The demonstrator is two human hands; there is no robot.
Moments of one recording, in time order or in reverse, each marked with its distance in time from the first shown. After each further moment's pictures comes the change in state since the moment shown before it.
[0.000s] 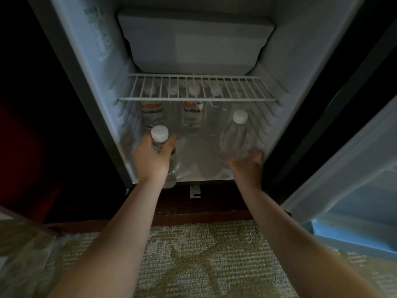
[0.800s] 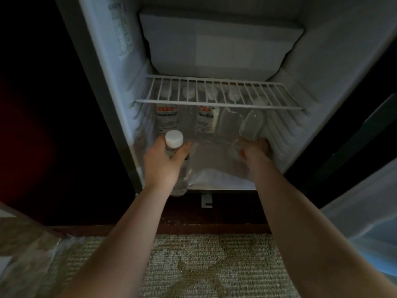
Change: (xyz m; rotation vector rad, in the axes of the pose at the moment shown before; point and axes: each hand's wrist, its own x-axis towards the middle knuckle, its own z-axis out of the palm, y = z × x) left_hand 0.011 -0.007 -0.008 0.000 -0.096 0.040; right_hand 0.153 0.018 0.077 -0.002 -0.010 0.162
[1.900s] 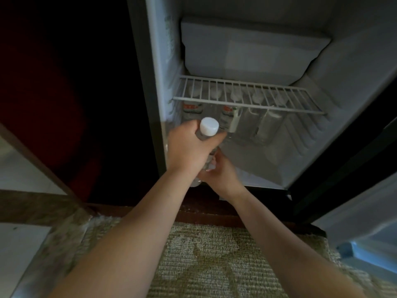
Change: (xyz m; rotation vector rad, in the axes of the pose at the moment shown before) left_hand -0.006 0.036 -0.032 0.074 0.015 0.143; right_hand -0.259 -0.043 -0.008 -0.019 -0.755 -0.528
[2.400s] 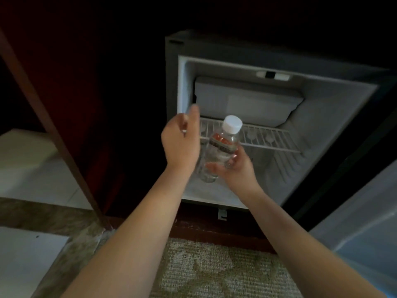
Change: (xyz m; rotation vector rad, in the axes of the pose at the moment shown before) left_hand 0.018 0.081 -0.074 -0.338 0.282 -0.049; right_hand -0.023 -0.104 -0.037 0.058 0.170 -0.076
